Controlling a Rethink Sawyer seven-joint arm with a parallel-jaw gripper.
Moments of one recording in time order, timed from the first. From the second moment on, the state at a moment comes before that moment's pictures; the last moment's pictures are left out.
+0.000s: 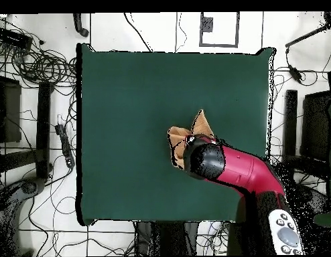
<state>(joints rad) -0.32 -0.74 -0.04 1.77 -0.09 0.42 1.57</state>
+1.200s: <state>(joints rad) -0.36 -0.73 0.02 1.79 -0.09 0.42 1.57</state>
